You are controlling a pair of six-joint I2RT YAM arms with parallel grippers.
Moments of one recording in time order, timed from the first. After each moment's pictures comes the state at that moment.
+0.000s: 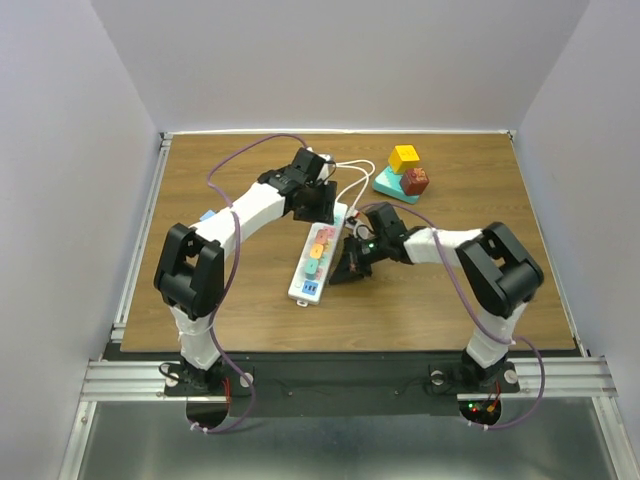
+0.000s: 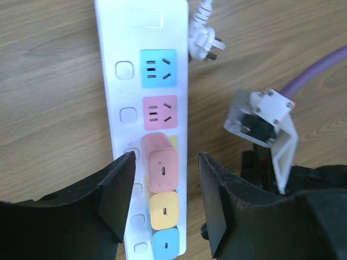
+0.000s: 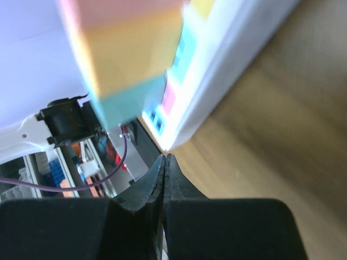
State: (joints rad) left arm -0.56 1.81 1.47 -0.59 0.08 -0.39; right arm 0.58 1.86 0.97 -0.02 -0.85 0.79
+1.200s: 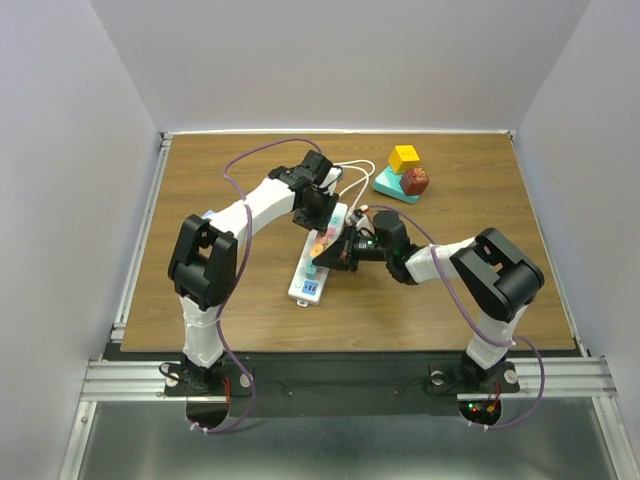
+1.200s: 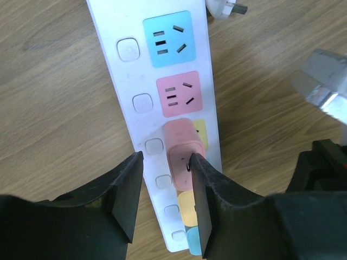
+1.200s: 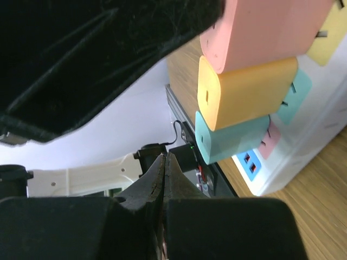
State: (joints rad) left arm -0.59 1.92 1.58 -0.77 0.07 -0.16; right arm 0.63 1.79 0.75 0.71 -0.71 1.39
